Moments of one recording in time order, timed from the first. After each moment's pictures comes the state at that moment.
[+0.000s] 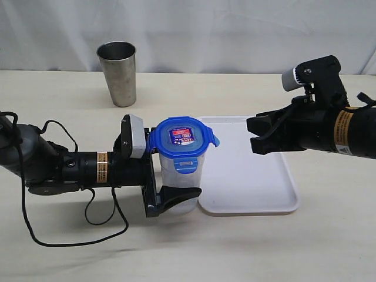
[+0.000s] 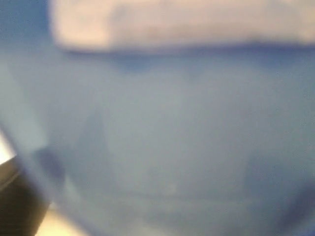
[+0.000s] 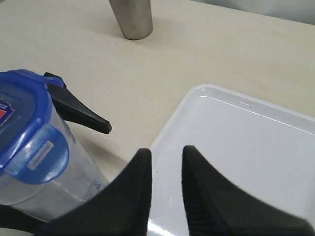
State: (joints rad) left arm -0.38 2.22 -0.86 1.07 -1.21 -0.18; right arm 0.22 1.43 -0.65 -1.27 -0.37 1.16
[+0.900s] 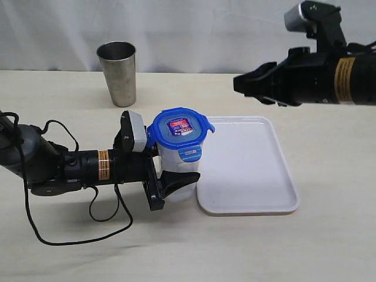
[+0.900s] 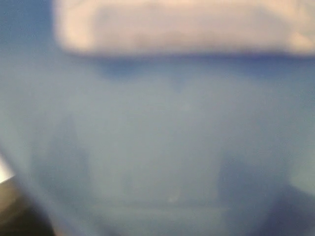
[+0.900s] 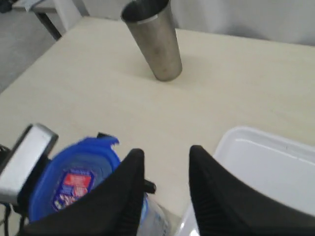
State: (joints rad) left arm -0.38 2.22 -0.86 0.99 -1.19 -0.20; right arm 0.22 1.43 -0.90 -1.71 -0.46 1.79
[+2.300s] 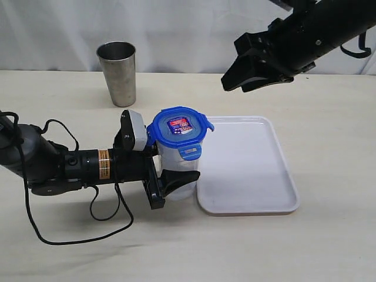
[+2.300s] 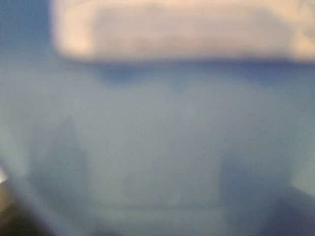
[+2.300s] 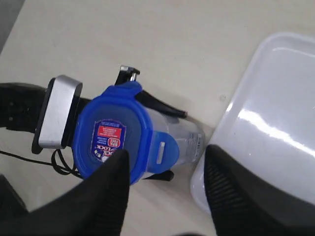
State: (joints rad) left arm -0.38 2.22 -0.86 0.98 -1.18 -0.21; right arm 0.21 1.68 -1.43 0.65 1.07 -0.43
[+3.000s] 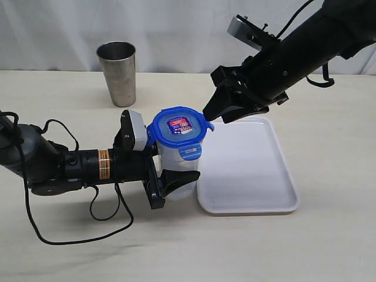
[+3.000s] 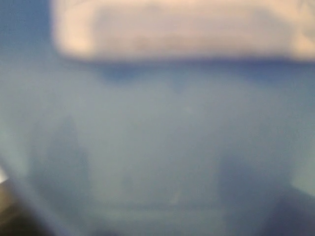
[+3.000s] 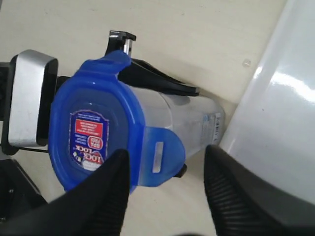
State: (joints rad) left arm -0.38 2.22 -0.86 0.98 -1.18 -0.21; right arm 0.24 1.81 -1.41 0.72 1.07 -0.43
